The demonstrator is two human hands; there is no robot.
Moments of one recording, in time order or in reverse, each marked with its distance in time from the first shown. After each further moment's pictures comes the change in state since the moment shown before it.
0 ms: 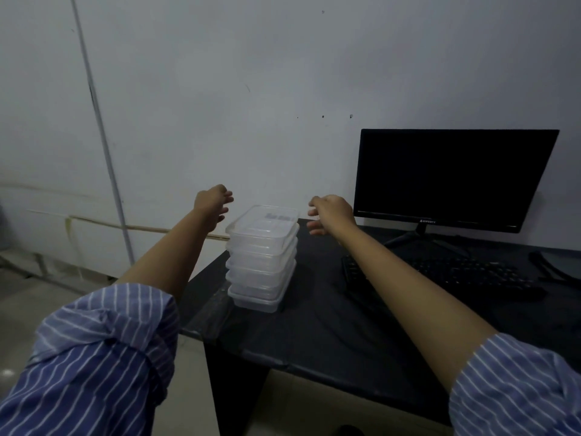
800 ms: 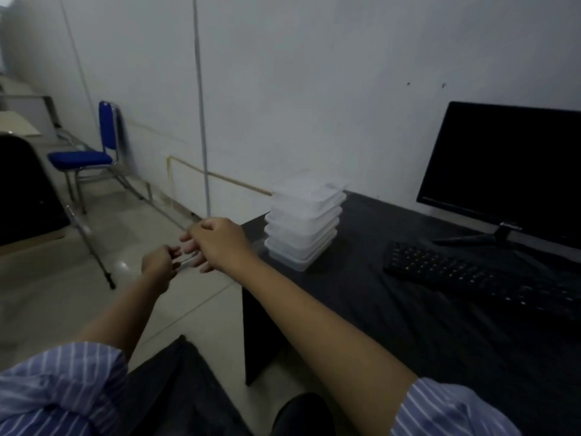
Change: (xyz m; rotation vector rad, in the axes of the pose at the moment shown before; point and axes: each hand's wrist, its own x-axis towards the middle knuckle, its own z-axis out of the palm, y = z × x) left_hand -0.116 -0.188 -0.152 -0.153 0.633 -0.266; right_hand -0.177 0.009 0.135 -0.013 -0.872 -0.059
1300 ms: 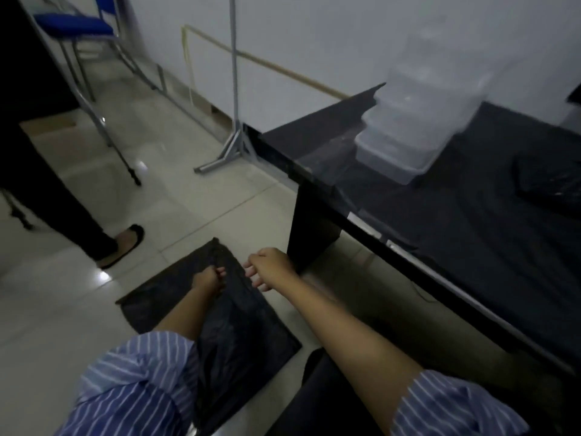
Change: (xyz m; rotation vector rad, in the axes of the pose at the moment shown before) left_hand 0.055 -0.255 -0.071 0.102 0.014 -0.500; right_hand 0.050 0.248 0.110 -0.156 -0.071 0.576
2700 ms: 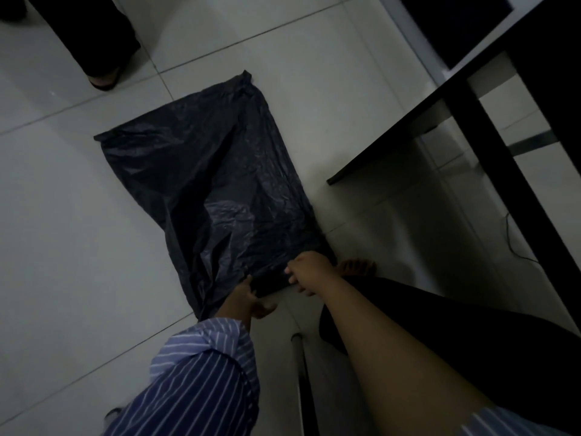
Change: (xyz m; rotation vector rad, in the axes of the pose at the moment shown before) left_hand 0.134 -0.288 0.012 -0.633 0.300 -1.165; right_hand 0.165 0.240 0.103 -0.383 -0.333 0.498
